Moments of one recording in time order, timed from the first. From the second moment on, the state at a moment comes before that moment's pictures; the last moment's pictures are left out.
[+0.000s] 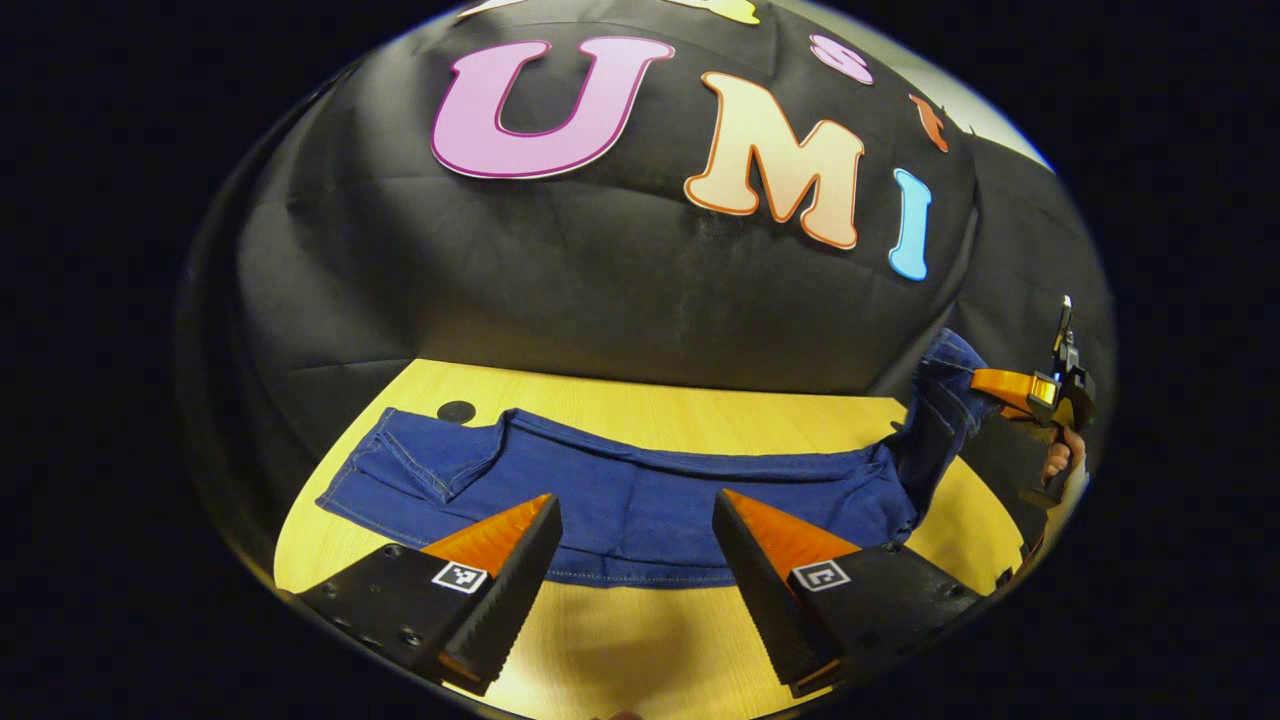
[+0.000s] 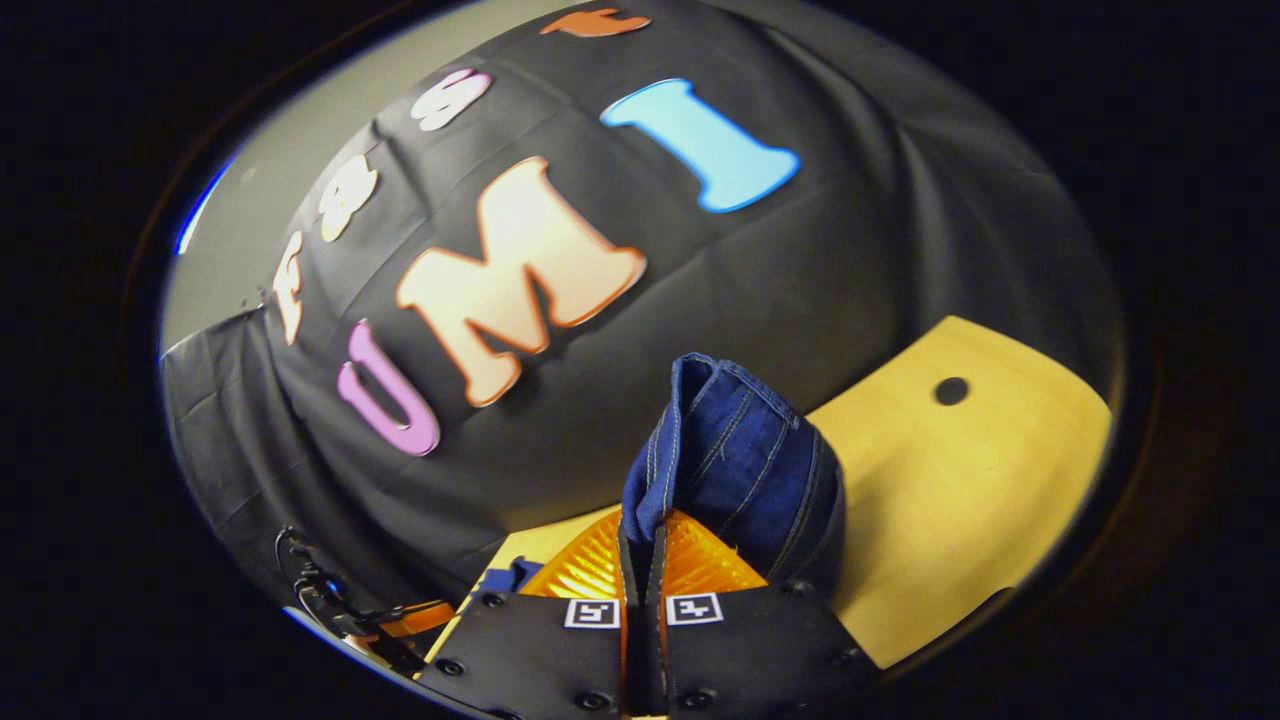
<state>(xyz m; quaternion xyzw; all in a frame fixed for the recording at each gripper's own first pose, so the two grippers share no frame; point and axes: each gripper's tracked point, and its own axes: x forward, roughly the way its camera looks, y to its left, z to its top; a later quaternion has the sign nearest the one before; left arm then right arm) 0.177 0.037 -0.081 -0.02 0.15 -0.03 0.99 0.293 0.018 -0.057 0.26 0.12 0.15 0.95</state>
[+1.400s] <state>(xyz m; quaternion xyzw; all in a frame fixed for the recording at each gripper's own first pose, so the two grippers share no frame) 0.195 0.283 -0.112 -0.07 0.13 0.15 0.98 0.325 0.132 -0.233 0.01 0.32 0.14 0.94</state>
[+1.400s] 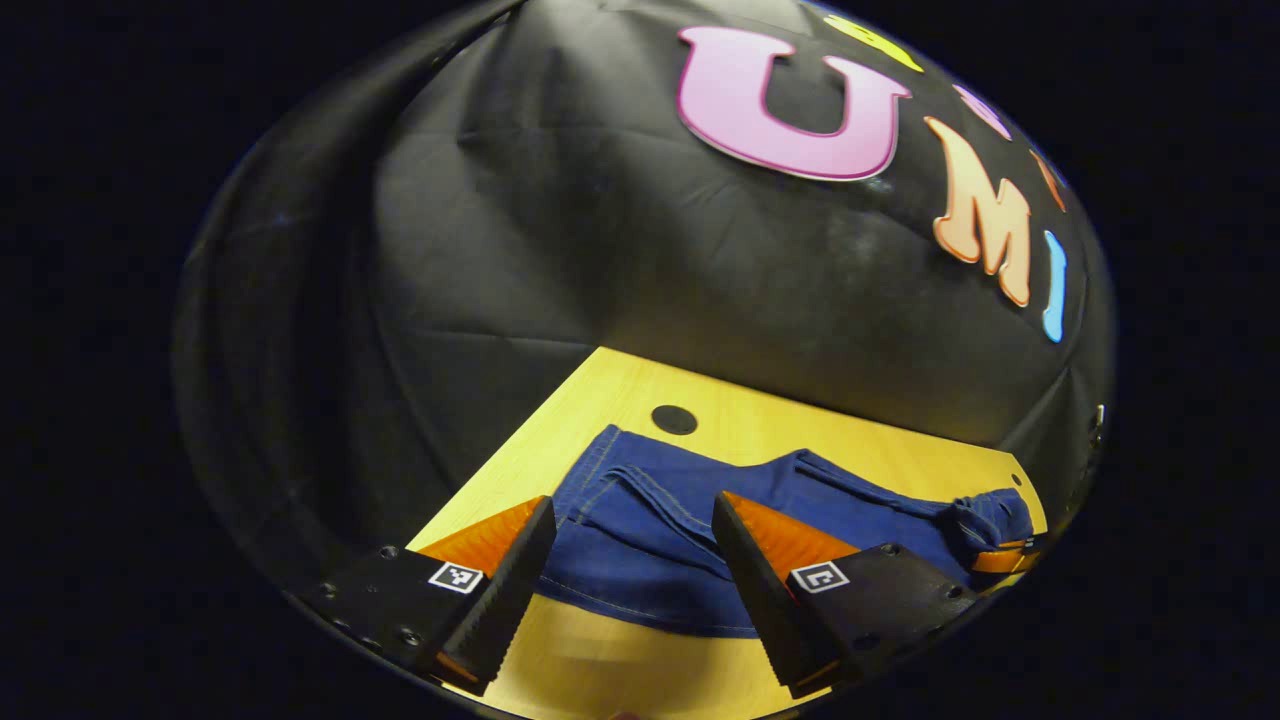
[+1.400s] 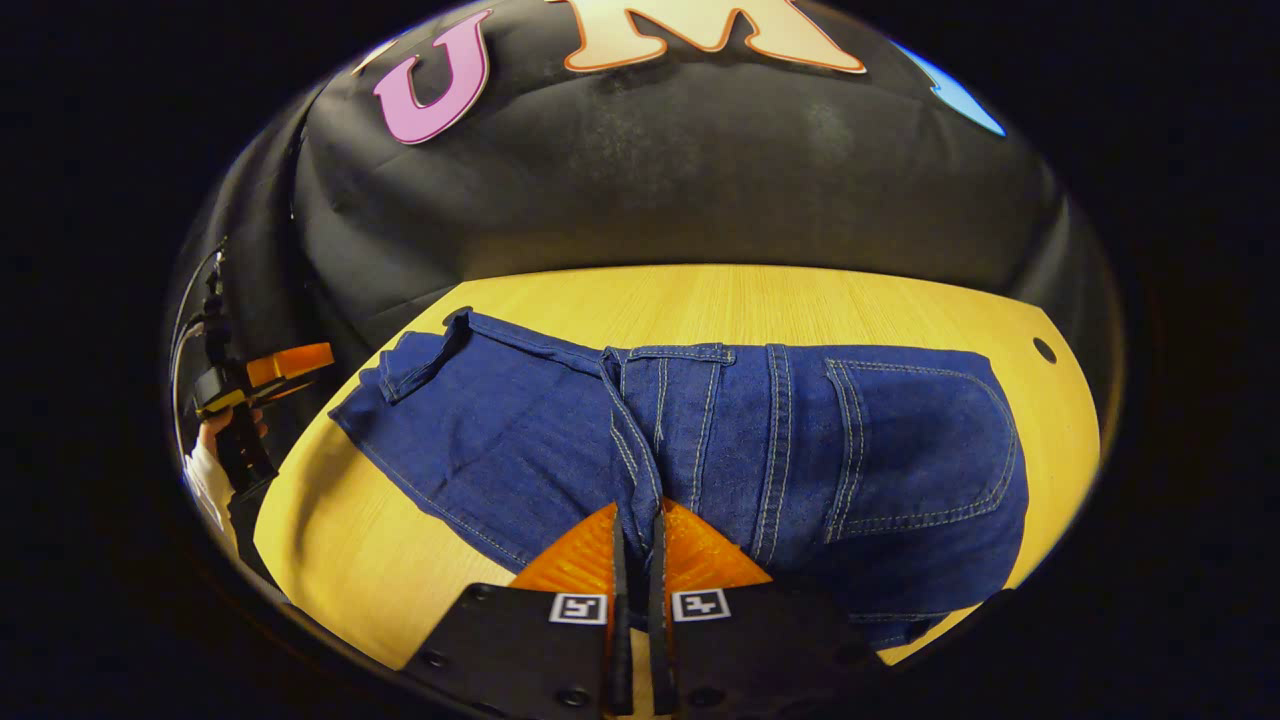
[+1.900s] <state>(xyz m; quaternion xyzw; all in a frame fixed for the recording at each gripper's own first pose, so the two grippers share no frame) 0.220 0.309 -0.149 -0.01 0.19 0.14 0.97 0.293 0.149 -0.195 0.08 0.33 0.16 0.93</state>
